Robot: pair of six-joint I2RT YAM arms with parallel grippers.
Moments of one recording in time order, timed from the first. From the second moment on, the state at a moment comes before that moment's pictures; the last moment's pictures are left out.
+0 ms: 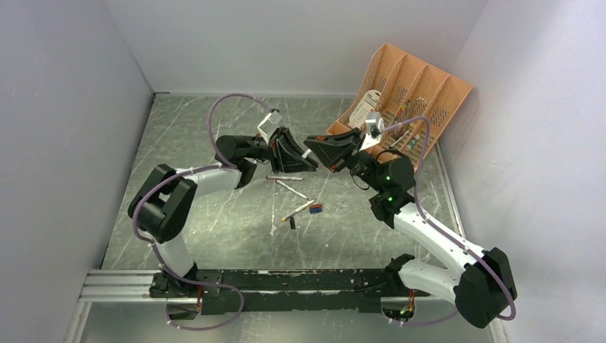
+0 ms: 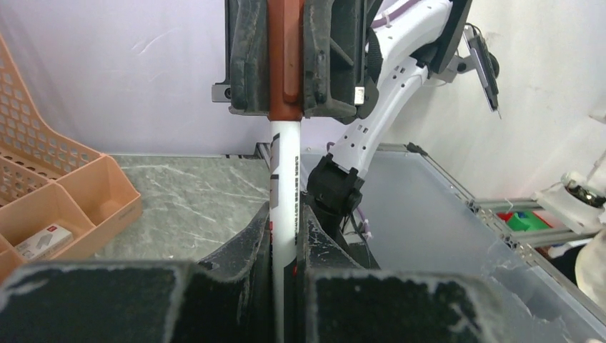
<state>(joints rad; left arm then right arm) -0.60 1.74 0.97 1.54 1.16 -0.97 0.58 1.06 0.67 0.83 -0.45 0.51</state>
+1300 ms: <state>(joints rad) -0.52 1.94 1.43 1.54 1.56 -1.24 0.58 1.34 0.63 1.36 -0.35 0.52</state>
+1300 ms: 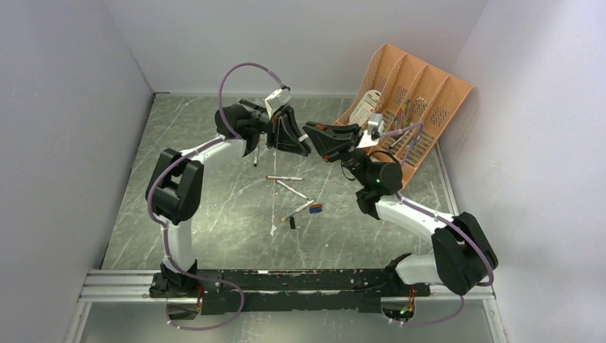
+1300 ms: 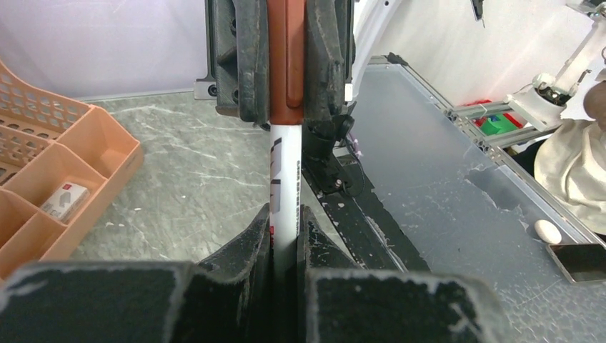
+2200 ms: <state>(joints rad) -0.57 1.76 1.08 1.54 1.28 -1.20 0.67 0.88 0.64 0.52 -0.39 0.41</state>
